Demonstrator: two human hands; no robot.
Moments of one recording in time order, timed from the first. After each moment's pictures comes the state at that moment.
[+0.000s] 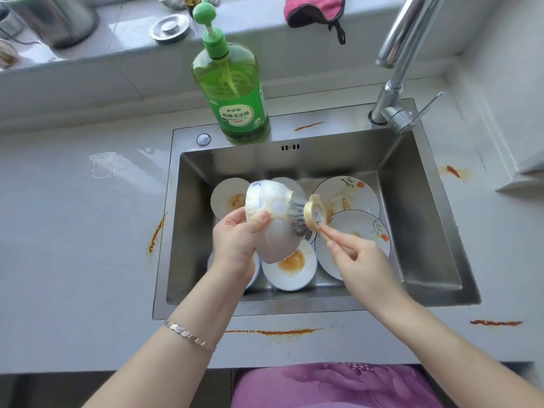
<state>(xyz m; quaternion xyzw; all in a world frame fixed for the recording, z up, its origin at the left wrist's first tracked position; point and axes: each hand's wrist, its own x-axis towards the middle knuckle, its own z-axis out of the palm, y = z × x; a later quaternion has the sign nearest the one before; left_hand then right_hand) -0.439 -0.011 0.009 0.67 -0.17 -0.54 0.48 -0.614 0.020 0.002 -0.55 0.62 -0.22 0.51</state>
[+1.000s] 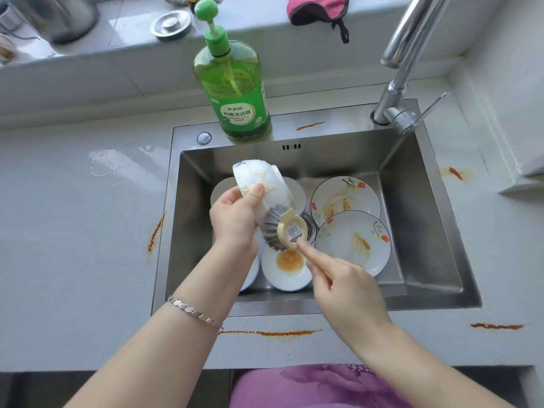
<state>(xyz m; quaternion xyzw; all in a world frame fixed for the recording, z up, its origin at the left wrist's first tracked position) -0.445 -0.038 0.021 0.67 -0.14 -0.51 0.52 -0.589 0.043 0.010 -0.68 0.62 -0.19 0.36</state>
